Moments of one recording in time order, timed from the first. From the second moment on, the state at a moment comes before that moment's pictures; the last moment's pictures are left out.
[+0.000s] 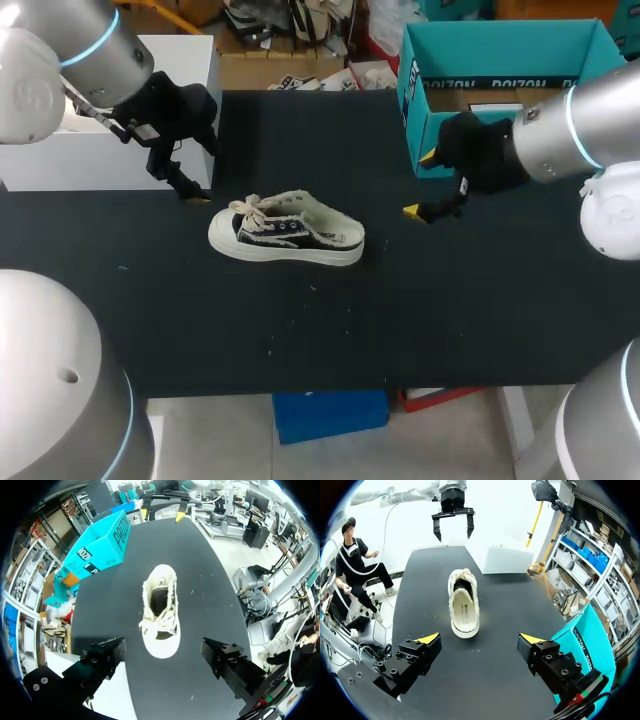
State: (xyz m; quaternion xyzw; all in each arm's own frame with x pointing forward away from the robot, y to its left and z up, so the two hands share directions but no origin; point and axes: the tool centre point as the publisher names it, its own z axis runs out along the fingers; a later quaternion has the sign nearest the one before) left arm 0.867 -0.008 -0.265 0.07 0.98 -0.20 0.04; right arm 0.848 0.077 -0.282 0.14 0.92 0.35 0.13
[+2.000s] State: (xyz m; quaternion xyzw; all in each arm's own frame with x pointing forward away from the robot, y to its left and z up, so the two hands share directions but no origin) left arm 0.867 -0.008 -0.265 0.07 0.98 -0.20 0.05; right arm 0.865 0.177 -0.415 0.07 0.91 0.40 0.07
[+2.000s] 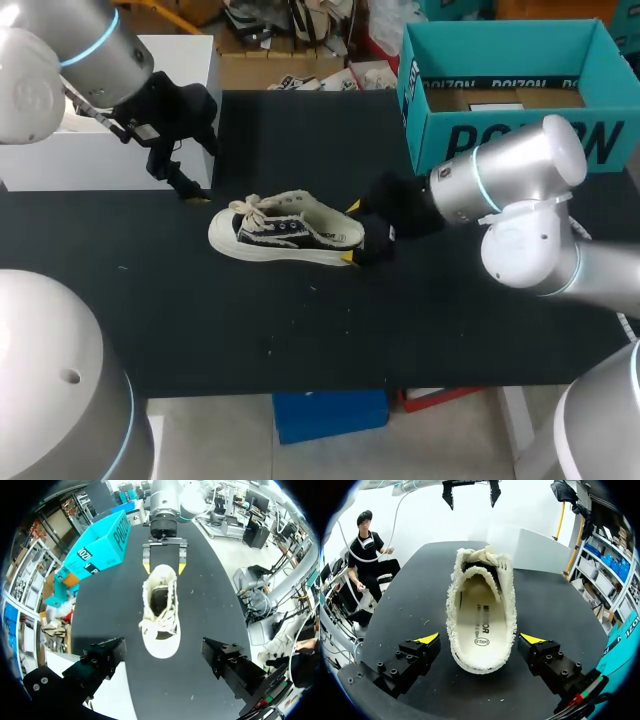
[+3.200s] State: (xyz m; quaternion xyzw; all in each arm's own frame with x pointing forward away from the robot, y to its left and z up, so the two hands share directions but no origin) left arm 0.867 -0.008 -0.265 0.07 0.98 -0.20 0.05; right arm 0.869 0.192 -0.442 0.08 0.90 0.42 0.06
